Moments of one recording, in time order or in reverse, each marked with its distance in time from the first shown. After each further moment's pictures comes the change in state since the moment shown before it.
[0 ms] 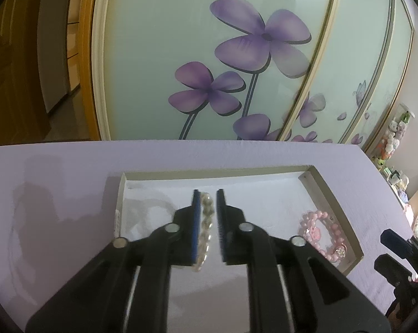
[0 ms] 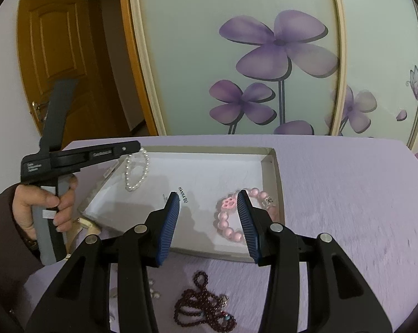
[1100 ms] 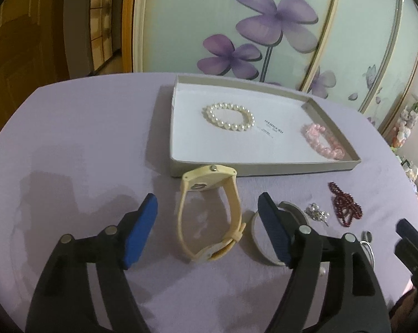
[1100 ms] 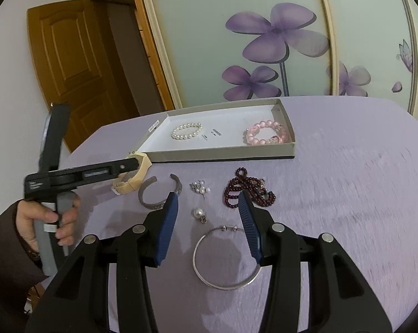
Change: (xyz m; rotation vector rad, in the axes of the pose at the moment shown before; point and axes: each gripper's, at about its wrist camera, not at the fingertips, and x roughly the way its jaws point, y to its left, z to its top) left arm -0.085 0.006 -0.125 -0.046 0.090 0.109; right arm -0.092 0.034 -0.085 0.080 0.017 0.059
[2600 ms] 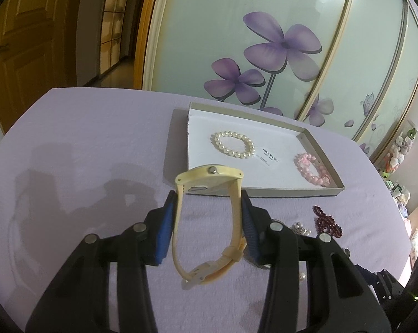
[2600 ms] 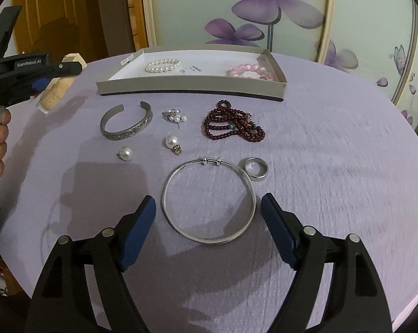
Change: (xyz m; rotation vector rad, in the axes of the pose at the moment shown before) left arm -0.049 0.022 0.008 -0.084 -0.097 -0.033; right arm 0.034 0.015 -0.039 -0.098 0.246 -0.213
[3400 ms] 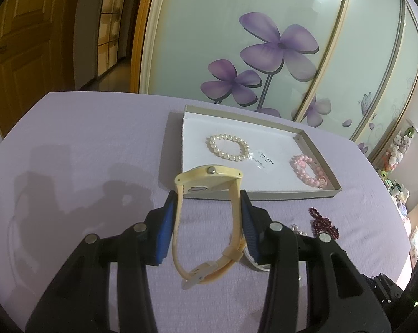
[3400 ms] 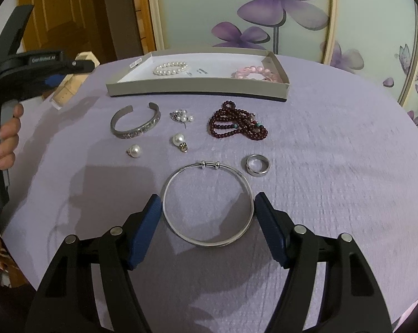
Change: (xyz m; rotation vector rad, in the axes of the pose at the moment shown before) left arm 0.002 -0.006 0.004 0.007 0.001 -0.010; right arm -0.010 -0.003 -0.007 -0.028 -0.013 0.034
